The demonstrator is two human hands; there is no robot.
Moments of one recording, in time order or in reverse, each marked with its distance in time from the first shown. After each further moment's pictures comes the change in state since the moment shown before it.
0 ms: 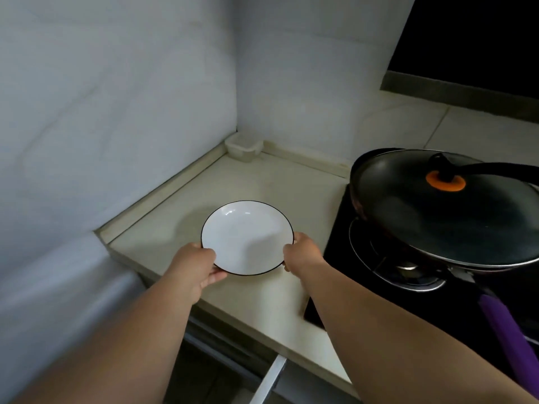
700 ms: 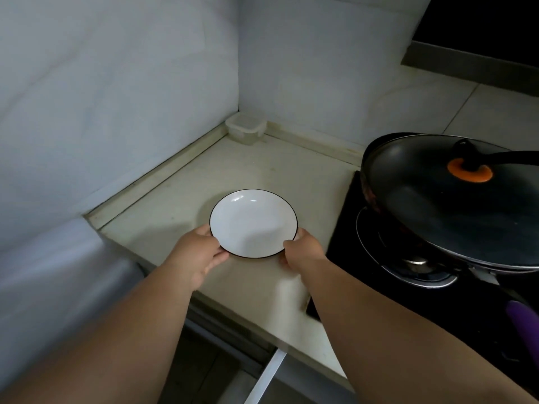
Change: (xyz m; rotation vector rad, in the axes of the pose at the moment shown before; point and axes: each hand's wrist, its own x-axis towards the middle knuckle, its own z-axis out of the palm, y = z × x) left_hand 0.026 -0.011 0.007 -0.017 -0.093 0.041; right_hand 0.031 0.023 0.014 -0.007 0.008 0.061
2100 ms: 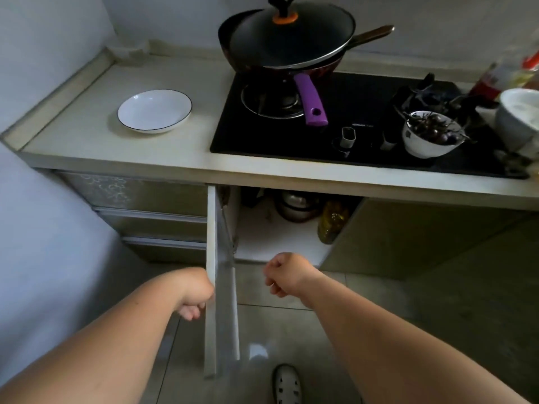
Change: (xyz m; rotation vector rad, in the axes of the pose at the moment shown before) left_hand -0.278 -0.210 0.004 1.404 -0.523 -0.338; right_hand -0.353 0.247 -0.068 0.002 -0.188 0.282
